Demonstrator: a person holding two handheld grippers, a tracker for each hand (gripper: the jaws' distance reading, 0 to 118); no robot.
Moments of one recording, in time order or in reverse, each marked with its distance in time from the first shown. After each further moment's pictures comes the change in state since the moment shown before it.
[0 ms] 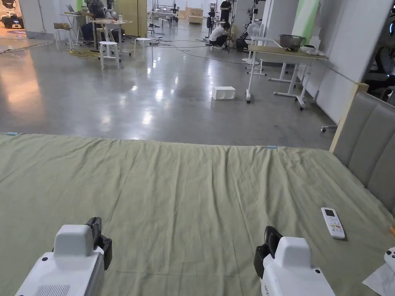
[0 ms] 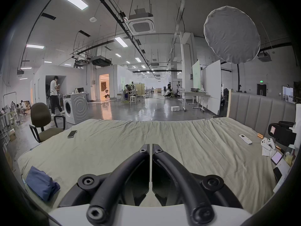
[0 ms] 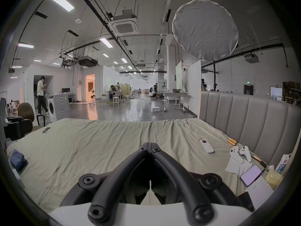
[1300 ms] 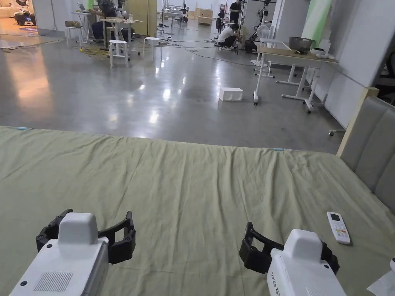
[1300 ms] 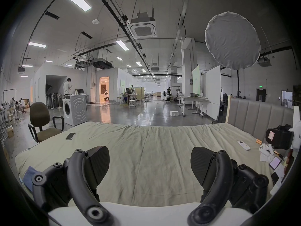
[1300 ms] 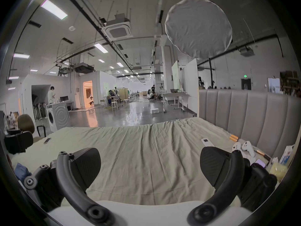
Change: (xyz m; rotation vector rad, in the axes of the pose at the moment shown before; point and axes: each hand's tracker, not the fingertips) left arm -0.002 0.011 0.001 0.042 -0.013 0.029; right arm 0.004 0.013 -0.008 0.004 -0.022 -0.101
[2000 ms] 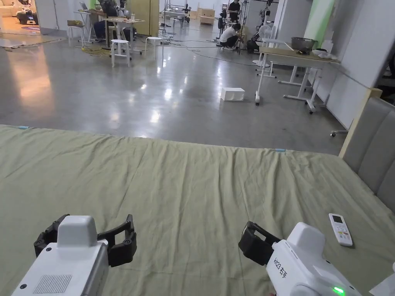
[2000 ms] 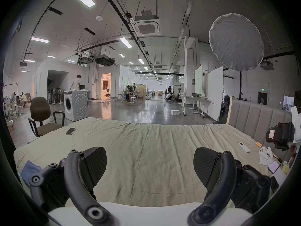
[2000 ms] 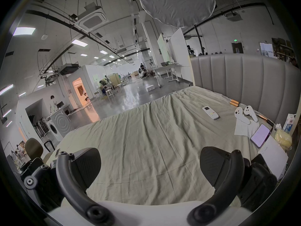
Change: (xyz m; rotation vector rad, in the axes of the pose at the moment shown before) left arm -0.001 -0.005 -0.005 -0.022 0.015 0.038; right arm -0.004 0.022 -0.010 -0.266 -0.031 -0.233
